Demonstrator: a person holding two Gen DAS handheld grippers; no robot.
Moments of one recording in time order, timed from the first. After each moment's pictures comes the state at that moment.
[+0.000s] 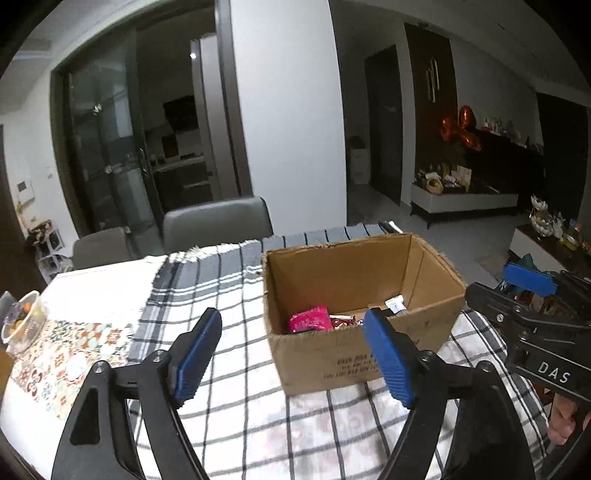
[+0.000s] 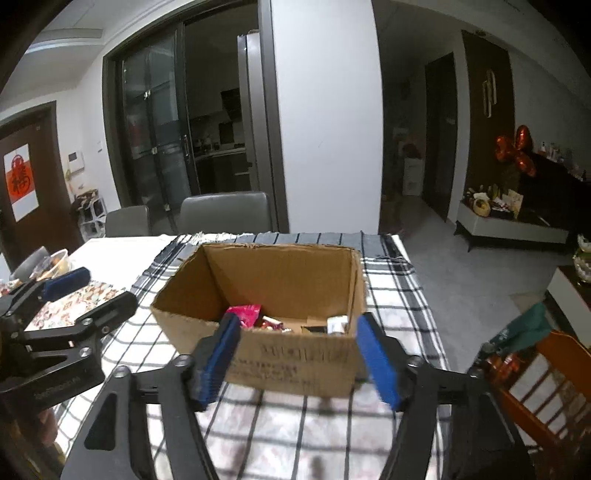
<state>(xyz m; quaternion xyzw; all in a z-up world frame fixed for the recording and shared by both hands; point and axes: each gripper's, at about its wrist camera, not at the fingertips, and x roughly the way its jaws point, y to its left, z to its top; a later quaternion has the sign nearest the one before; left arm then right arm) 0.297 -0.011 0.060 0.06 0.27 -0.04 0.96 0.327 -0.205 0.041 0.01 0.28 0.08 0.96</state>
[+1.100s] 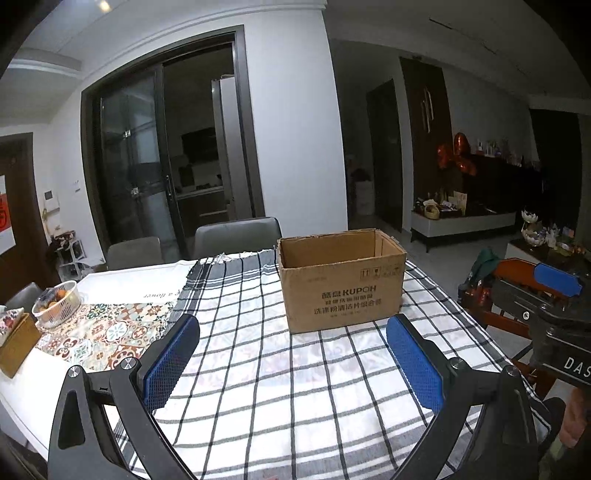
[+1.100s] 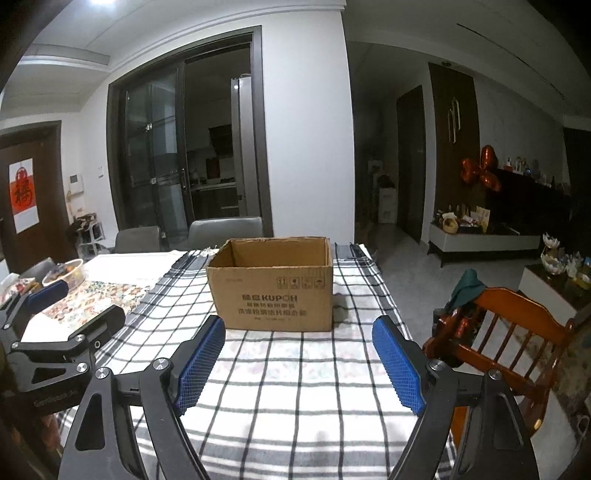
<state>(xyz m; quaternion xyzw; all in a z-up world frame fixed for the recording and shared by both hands) 0.112 0.002 0.064 0.06 0.20 -0.02 0.98 0.122 -0.210 0.054 0.02 0.21 0.04 0.98</state>
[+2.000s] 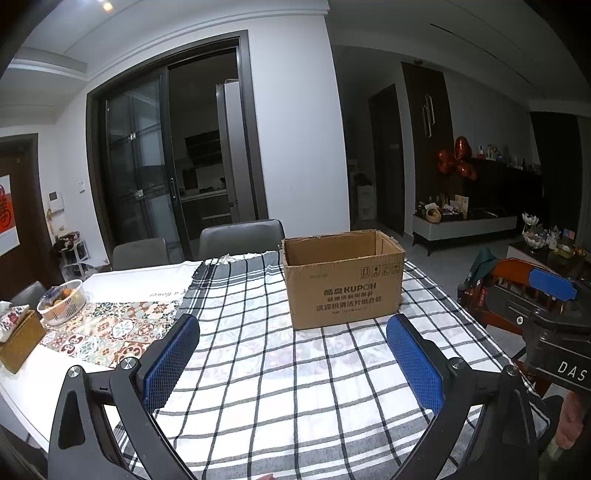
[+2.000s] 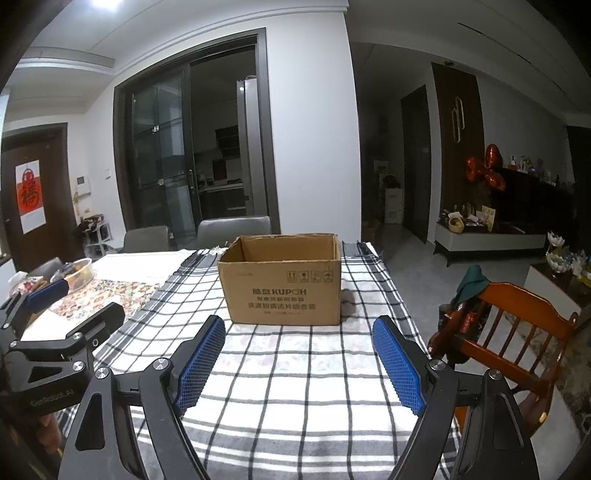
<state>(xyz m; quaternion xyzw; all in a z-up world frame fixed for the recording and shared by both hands) 0.093 0.006 0.062 0.06 0.19 -0.02 0.98 0.105 -0.208 0.048 0.02 0.20 0.05 0.98</state>
